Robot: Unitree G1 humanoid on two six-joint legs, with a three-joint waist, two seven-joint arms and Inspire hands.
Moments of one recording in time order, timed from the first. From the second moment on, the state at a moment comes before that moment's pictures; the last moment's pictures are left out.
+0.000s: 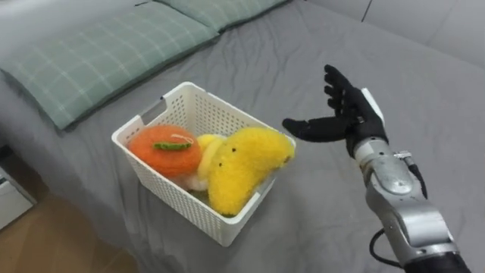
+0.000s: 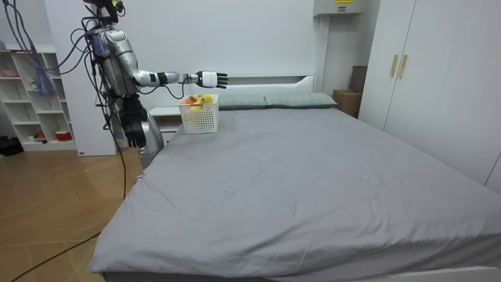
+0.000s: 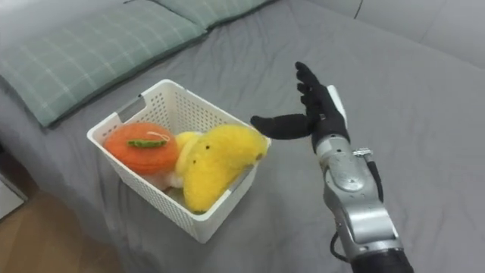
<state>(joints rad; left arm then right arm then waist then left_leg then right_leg) 0.33 0.16 0.17 1.00 0.03 0.19 -0.05 -0.16 -0.29 0.06 0.13 0.30 0.14 -0.12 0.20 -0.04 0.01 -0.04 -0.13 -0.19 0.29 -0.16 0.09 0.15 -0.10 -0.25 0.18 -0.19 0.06</state>
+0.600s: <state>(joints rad) 0.35 0.17 0.23 1.03 -0.12 0.10 -0.05 -0.03 -0.31 -0.28 0.05 0.56 0.05 -0.25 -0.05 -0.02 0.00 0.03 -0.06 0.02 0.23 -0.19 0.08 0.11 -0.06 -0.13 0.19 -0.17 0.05</state>
